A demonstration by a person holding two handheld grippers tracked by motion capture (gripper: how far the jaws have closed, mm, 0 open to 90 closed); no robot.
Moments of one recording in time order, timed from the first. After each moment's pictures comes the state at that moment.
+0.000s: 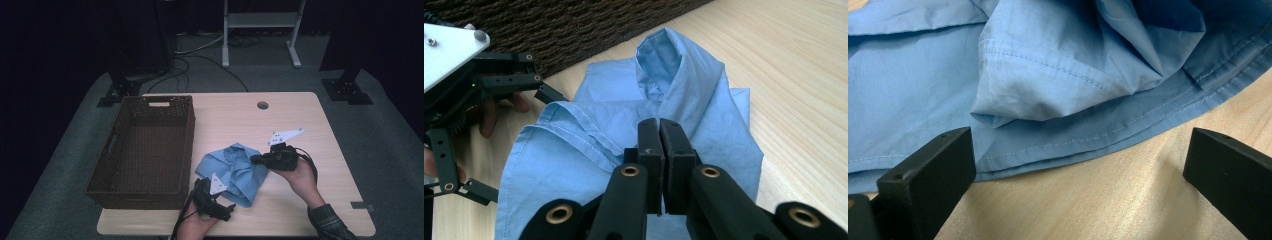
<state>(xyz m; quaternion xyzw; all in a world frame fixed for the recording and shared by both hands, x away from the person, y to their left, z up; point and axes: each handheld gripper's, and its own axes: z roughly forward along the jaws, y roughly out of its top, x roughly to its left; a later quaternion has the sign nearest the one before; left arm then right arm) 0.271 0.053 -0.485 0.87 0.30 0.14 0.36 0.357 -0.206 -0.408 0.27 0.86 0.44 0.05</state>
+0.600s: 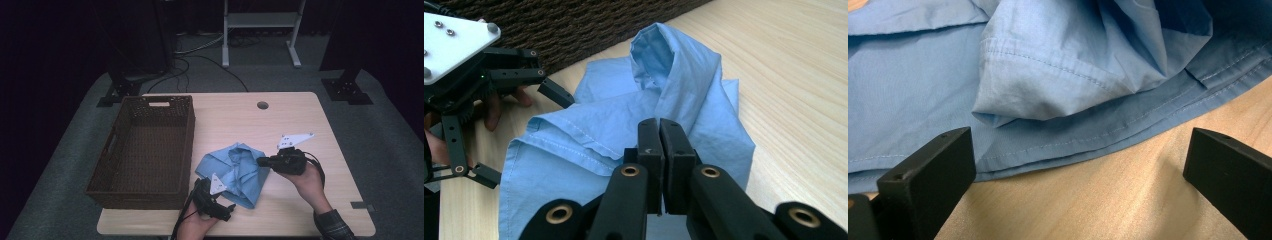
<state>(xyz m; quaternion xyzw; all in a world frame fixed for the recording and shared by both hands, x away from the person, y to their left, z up) 0.271 0.053 -0.485 0.87 0.30 0.14 0.36 0.345 -0.225 -0.409 0.28 0.84 0.45 0.06</state>
